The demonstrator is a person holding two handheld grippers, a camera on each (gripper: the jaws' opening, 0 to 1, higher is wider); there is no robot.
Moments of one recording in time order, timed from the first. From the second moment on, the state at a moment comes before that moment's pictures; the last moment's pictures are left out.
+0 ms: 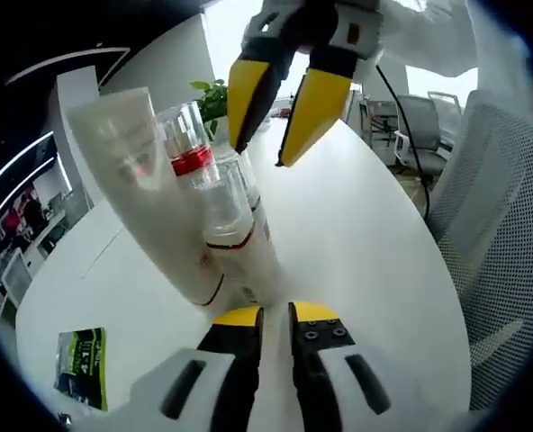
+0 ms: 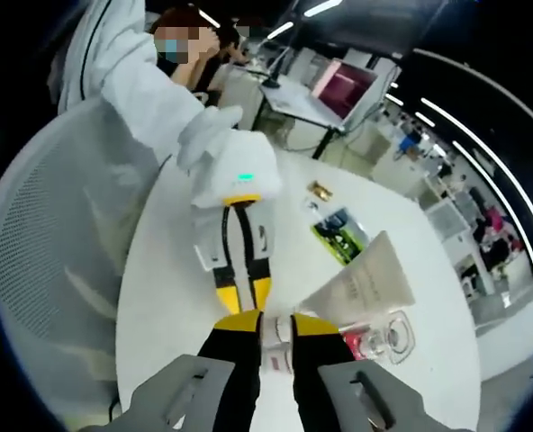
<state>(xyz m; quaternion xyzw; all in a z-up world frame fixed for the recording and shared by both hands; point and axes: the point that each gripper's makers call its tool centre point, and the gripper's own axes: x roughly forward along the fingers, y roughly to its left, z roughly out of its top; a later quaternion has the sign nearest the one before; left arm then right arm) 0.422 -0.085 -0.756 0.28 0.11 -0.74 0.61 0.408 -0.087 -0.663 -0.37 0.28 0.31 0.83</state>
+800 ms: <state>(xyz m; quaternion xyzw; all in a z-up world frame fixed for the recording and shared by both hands) 0.390 -0.102 -0.752 0.25 0.11 -0.76 0.59 0.430 -0.098 -0.674 -0.35 0.32 0.33 0.81</state>
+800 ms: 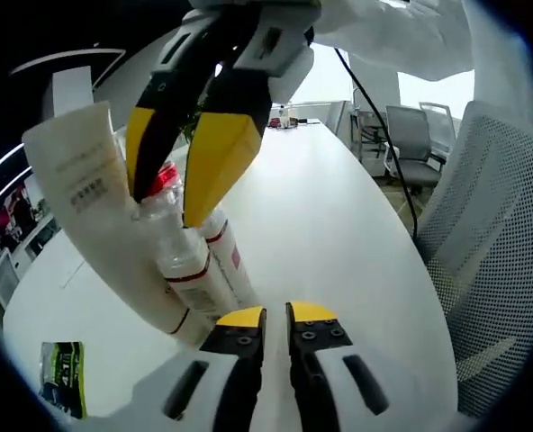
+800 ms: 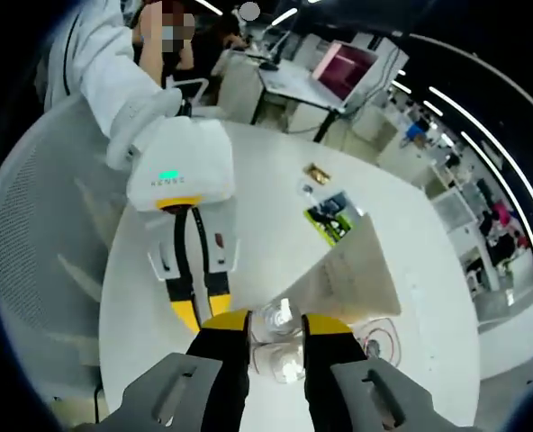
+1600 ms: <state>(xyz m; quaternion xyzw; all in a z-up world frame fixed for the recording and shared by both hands) 0.410 -0.102 -0.749 0.25 0.10 -0.73 0.62 0.428 -0.097 -0.674 -0.35 0.33 0.34 0.81</state>
